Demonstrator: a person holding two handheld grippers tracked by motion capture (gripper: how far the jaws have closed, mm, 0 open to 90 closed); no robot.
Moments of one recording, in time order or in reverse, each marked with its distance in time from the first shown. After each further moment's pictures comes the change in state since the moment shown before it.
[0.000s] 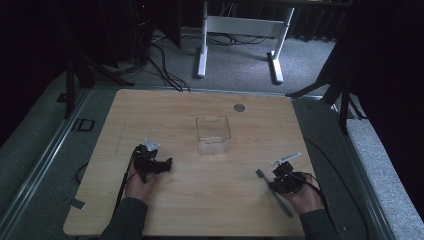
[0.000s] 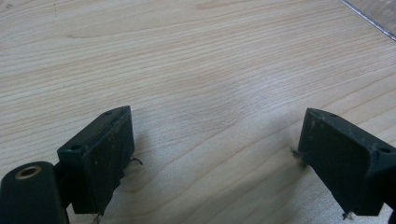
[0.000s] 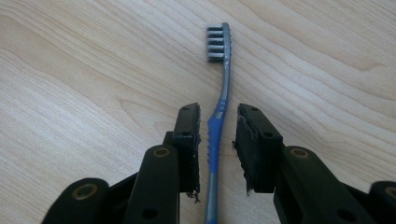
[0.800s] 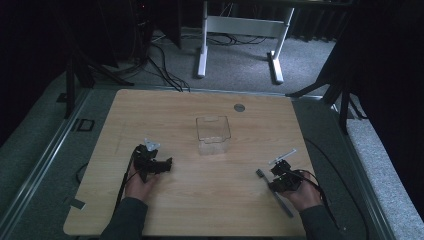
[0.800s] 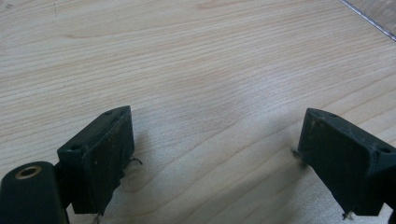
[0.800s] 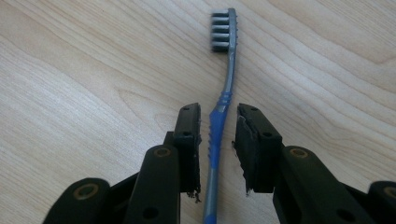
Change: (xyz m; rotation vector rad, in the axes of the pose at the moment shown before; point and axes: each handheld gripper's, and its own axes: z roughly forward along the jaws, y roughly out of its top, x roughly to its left) left arm 0.000 0.000 0.000 0.000 0.001 0.000; right arm -0.002 0.008 0.005 0.083 0.019 -0.024
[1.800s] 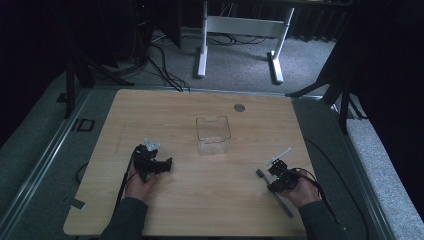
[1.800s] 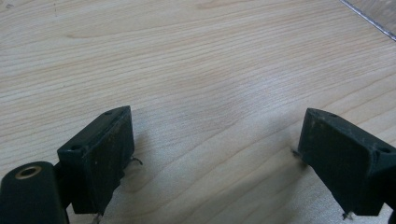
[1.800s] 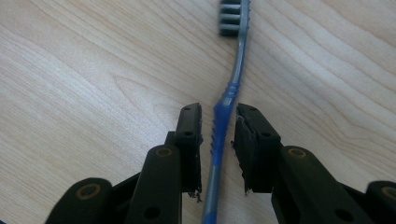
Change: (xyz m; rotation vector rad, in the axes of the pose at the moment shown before) left arm 0.000 0.000 0.000 -0.001 0.000 -0.001; right arm -0.002 0.006 0.012 0.098 0.029 -0.020
